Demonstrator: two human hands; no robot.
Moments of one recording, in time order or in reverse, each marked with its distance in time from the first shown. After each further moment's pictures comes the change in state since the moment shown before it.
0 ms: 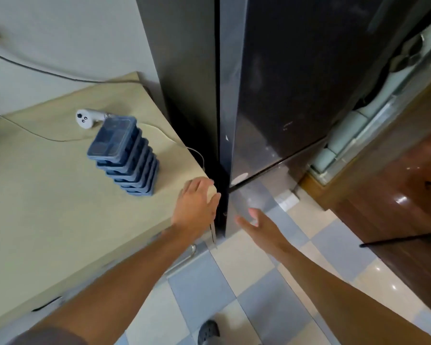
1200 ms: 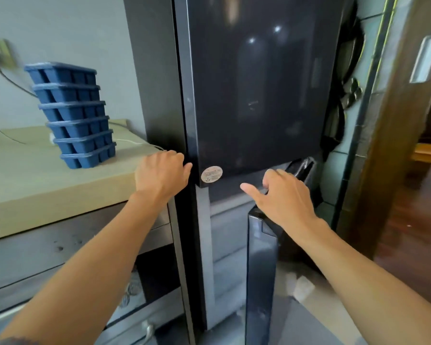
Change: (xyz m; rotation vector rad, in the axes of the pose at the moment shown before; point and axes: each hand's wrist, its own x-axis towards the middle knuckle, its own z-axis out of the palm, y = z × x) left_hand 0.046 -0.035 0.122 0.683 0.715 0.217; right_hand 0.083 0.111 -0.041 -0.658 1.053 -0.727
